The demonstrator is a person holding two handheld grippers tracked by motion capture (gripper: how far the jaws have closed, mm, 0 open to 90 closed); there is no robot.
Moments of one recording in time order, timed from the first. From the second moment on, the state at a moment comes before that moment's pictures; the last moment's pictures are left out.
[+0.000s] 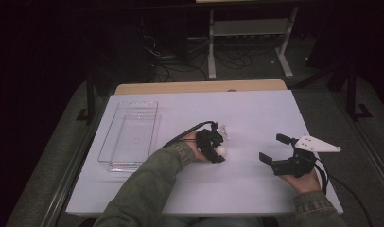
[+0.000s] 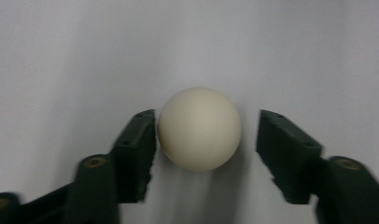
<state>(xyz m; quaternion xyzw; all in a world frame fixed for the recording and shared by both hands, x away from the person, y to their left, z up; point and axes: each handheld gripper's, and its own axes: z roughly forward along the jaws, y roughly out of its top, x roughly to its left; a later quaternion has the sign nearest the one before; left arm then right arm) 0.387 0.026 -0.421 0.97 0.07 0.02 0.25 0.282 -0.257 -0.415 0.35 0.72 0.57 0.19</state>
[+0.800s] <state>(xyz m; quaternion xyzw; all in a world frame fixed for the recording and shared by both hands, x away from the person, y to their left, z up) 0.385 0.028 -0.406 0.96 0.06 0.04 0.25 0.282 -0.257 -0.416 0.35 0.72 0.57 0.19</state>
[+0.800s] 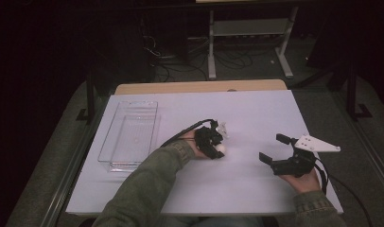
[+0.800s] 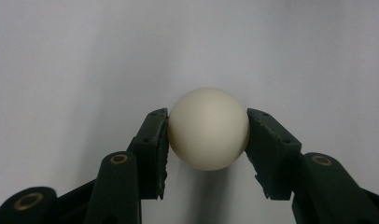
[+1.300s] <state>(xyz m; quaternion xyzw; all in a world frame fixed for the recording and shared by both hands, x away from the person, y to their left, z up) 0.382 0.039 -0.379 0.96 0.06 0.06 0.27 0.282 -0.257 -0.416 0.35 0.72 0.57 0.19</state>
